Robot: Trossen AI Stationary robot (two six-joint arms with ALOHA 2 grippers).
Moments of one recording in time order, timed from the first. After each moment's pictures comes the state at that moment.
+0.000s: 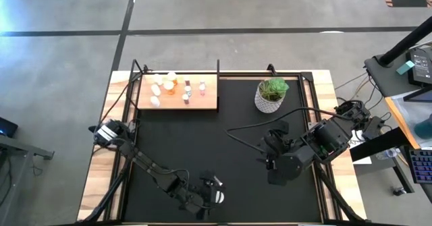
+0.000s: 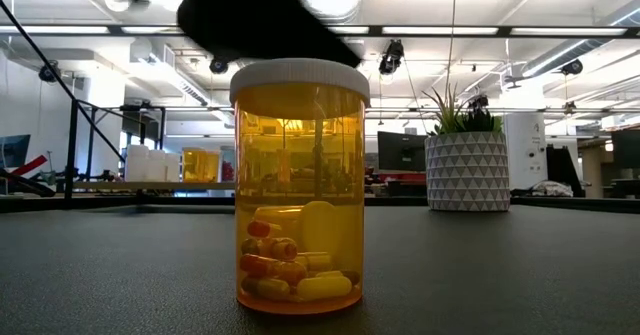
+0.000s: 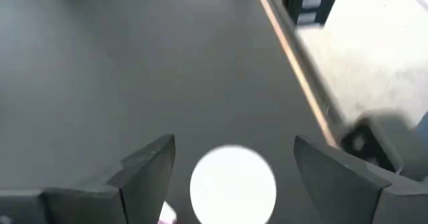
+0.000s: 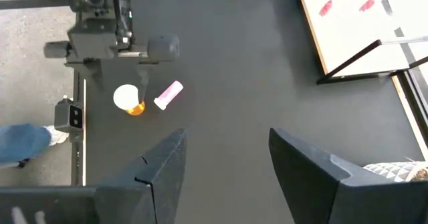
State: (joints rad) left arm -0.65 1.92 1.22 0.09 -0.43 -0.30; right arm 0.58 1.73 2.20 -1.53 0.42 0.58
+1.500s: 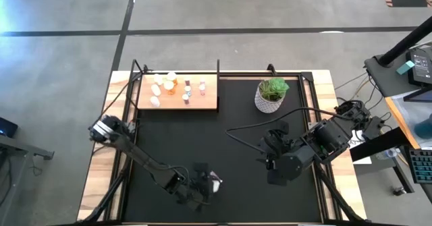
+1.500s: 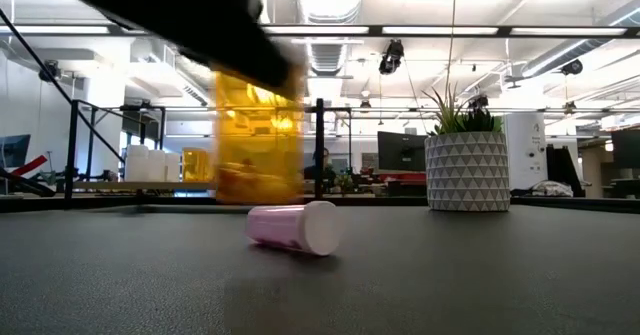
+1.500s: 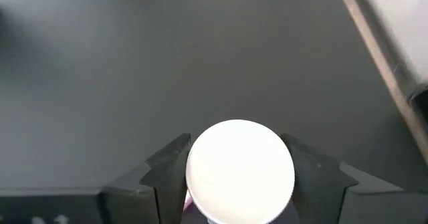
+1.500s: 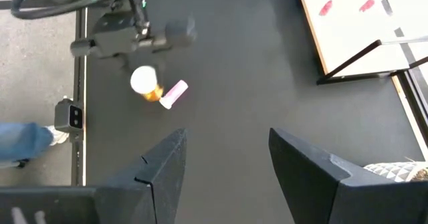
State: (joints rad) left arm -0.63 1.86 1.22 -0.14 -0.50 -0.34; right arm 0.58 1.73 2.20 -1.53 0.42 0.58
